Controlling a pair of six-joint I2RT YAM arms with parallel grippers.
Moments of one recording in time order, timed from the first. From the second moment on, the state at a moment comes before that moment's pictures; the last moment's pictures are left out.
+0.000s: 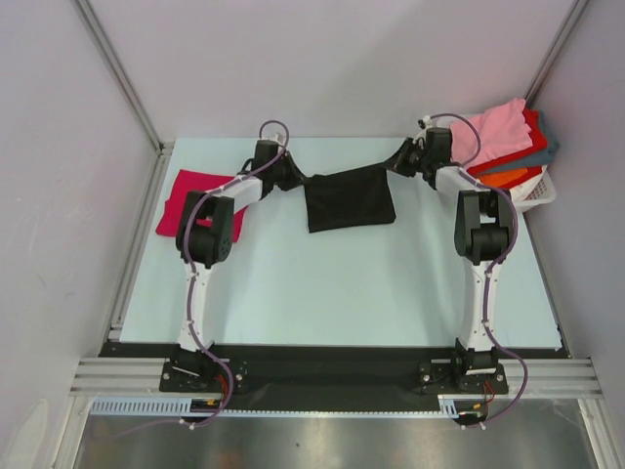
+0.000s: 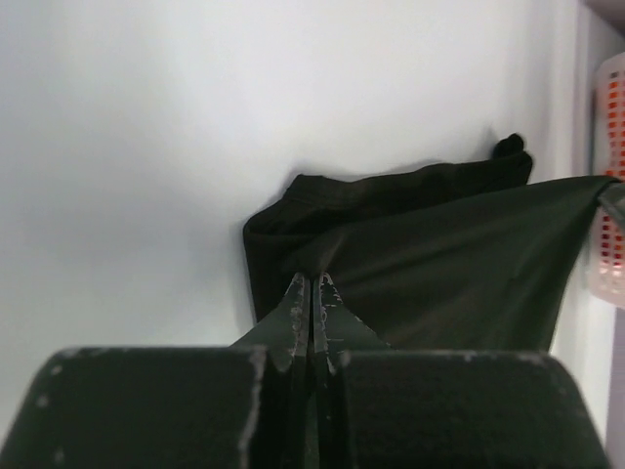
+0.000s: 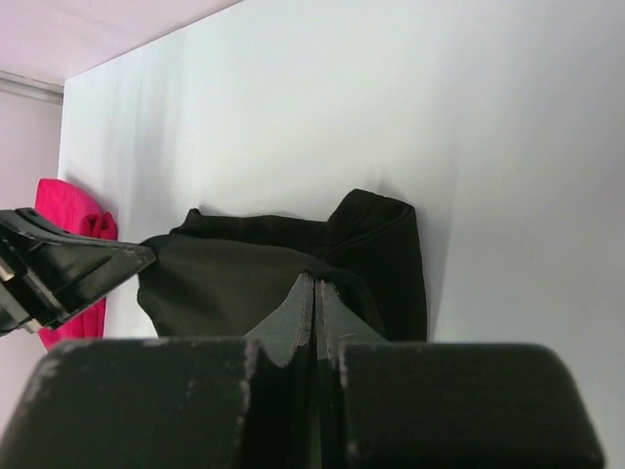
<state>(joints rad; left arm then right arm) -0.27 2.36 1.75 0.01 0.31 -0.67 0.07 2.32 1.76 0.05 -0.51 0.54</state>
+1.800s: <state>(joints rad) -0.29 2.36 1.66 0.10 0.29 -0.71 0.09 2.39 1.70 0.08 -0.50 0.55</state>
